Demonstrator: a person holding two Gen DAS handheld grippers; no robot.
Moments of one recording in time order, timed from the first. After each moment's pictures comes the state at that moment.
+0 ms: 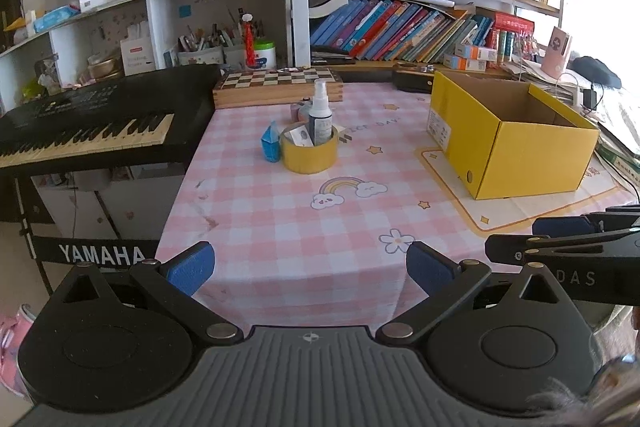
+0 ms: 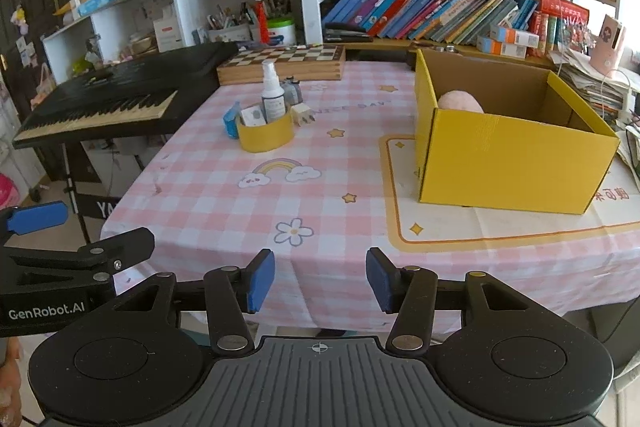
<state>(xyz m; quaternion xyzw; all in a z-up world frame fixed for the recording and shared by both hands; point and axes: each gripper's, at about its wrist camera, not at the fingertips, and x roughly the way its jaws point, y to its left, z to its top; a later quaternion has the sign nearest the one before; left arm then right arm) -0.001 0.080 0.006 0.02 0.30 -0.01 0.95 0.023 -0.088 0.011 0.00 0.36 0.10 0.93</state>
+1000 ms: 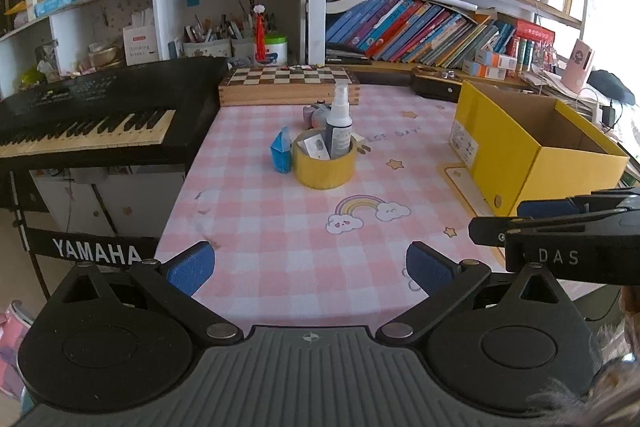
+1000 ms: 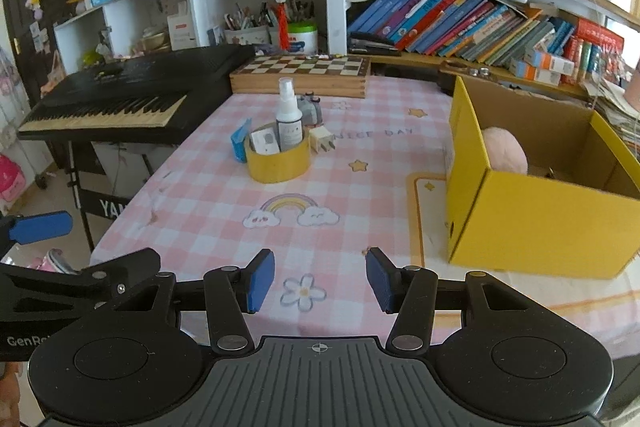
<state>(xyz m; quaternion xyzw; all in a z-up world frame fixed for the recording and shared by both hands) 0.058 0.094 -0.002 0.00 0.31 0.00 0.95 0.095 -0.071 0.009 -0.03 0.35 0.13 0.93</state>
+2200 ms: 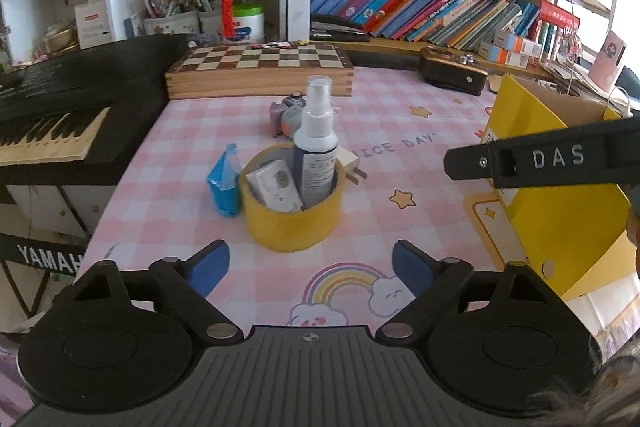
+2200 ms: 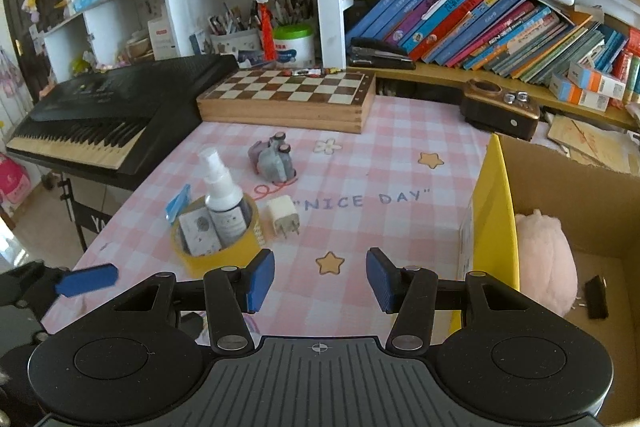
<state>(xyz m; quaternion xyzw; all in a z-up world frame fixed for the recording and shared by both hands) 0.214 0.062 -0.042 -0.01 0.35 -0.01 0.94 0.257 -0.090 0.003 -0.02 0.36 0.17 0.91</state>
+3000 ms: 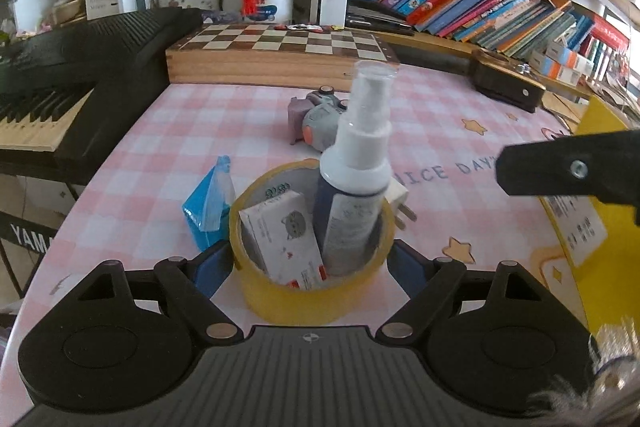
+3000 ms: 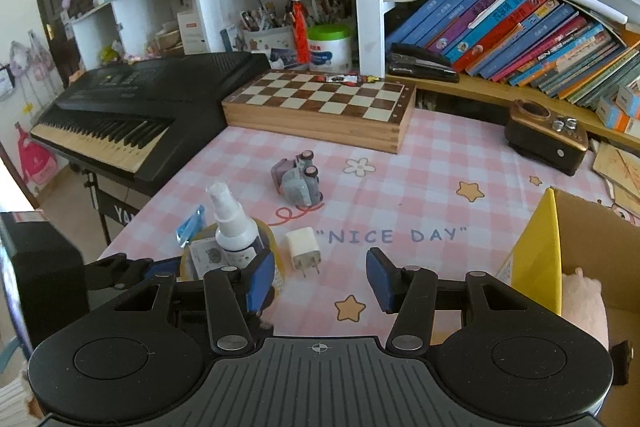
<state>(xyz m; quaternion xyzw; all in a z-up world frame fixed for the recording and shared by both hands) 0.297 0.071 -0.081 -0.05 0.35 0.04 0.93 0.298 -0.075 0.007 -0.04 0.37 0.23 0.90</state>
